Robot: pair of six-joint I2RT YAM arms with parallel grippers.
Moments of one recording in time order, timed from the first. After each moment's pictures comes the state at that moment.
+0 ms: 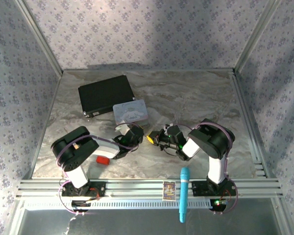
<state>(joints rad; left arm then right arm) -0.94 1.71 0.56 0.49 -0.48 -1.50 0.74 1.89 0.42 1.10 -0.30 1.61</state>
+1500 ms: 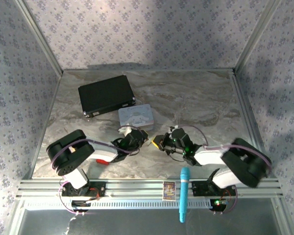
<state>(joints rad) -0.98 1.64 0.53 0.48 -0.32 -1.50 0.80 1.34 0.32 0.57 -0.21 1.45</state>
